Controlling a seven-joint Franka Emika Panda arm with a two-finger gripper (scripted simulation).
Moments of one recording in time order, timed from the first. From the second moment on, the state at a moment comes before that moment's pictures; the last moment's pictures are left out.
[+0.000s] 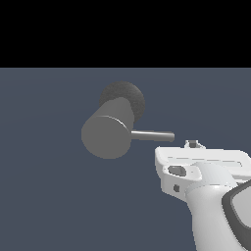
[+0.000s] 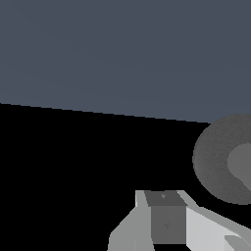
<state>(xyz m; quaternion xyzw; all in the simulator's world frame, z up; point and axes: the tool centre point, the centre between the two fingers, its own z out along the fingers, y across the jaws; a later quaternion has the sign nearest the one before) -0.109 -0.185 0.098 0.04 0.68 -0.11 0.73</state>
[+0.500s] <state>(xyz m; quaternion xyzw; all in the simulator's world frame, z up) -0.097 -0.153 0.103 0.04 0.68 -0.08 0.73</state>
